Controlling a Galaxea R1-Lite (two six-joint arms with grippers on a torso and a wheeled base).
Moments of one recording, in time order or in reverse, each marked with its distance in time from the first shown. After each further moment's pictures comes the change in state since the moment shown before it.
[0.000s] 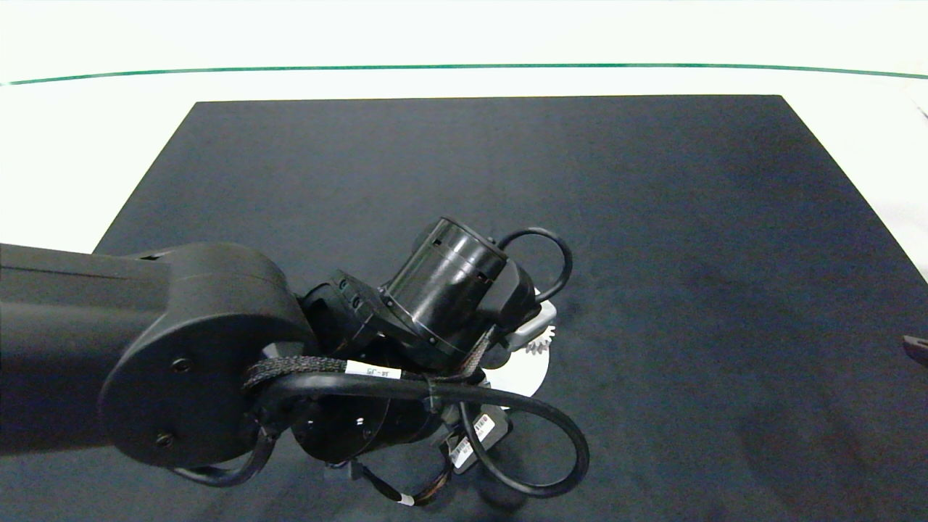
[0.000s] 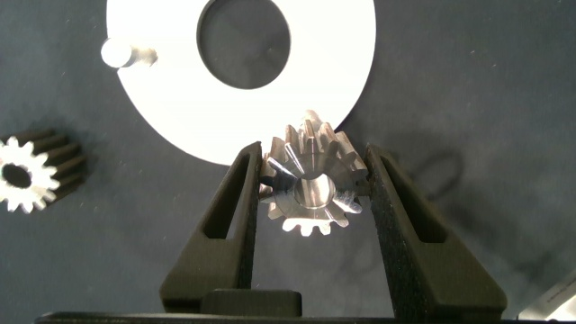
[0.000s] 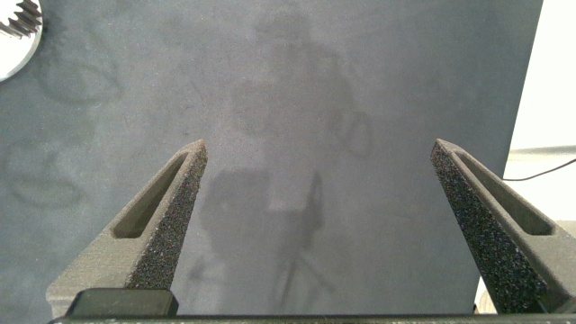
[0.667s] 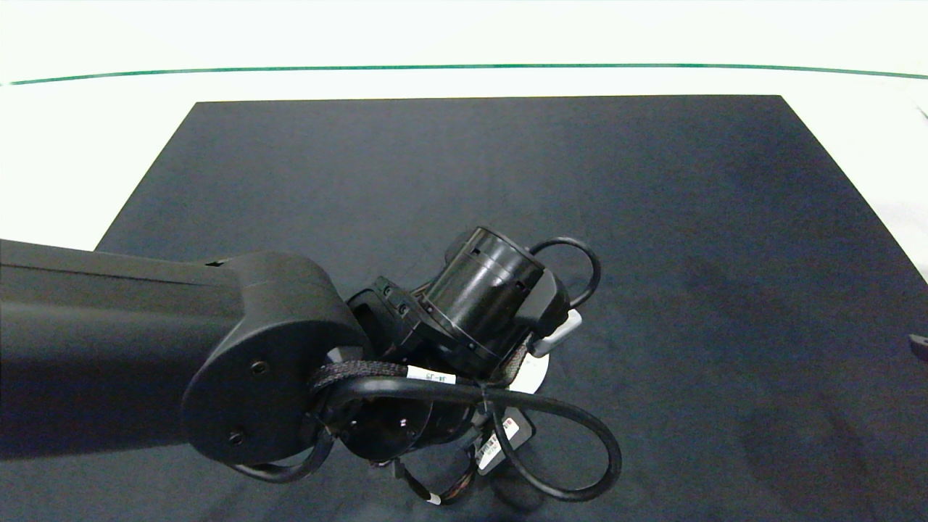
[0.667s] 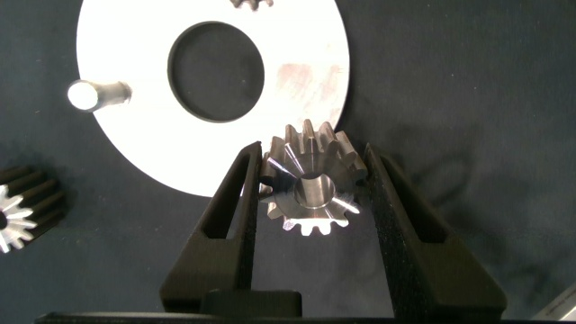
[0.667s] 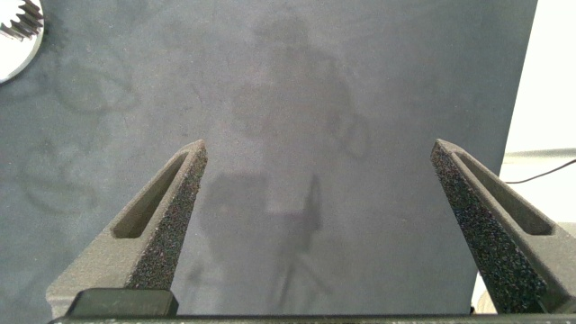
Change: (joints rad) left arm -0.018 0.059 -0.048 -0.001 0.005 0.010; right arm 0.000 -0.010 -0.002 0.000 0.000 -0.008
